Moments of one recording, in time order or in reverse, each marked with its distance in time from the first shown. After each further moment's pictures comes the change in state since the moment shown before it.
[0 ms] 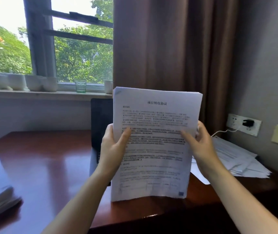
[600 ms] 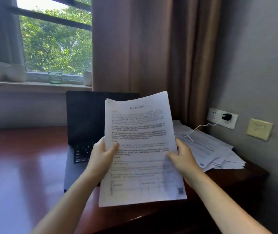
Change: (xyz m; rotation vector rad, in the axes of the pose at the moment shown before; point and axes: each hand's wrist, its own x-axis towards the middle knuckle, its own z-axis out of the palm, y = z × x) left_hand 0.009 -0.056 0.012 0.052 -0.135 -0.242; right_hand -0.005 0.046 -0.023 -0.334 -0.022 0.258
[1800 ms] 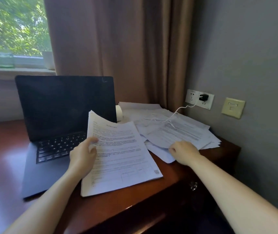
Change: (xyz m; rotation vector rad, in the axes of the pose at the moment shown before) left_hand 0.038 -0.073 0.023 0.748 -0.059 -0.047; right_hand 0.040 0.084 -0.089 -1.314 -0.183 0.224
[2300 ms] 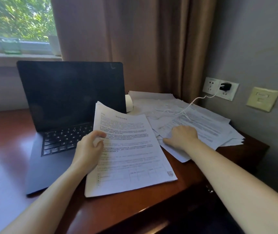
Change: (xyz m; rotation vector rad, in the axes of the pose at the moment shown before) left_hand 0.010 -0.009 0.004 -0.119 0.021 -0.015; right_hand 0.055 -0.044 0.001 -0.215 0.068 -0.008
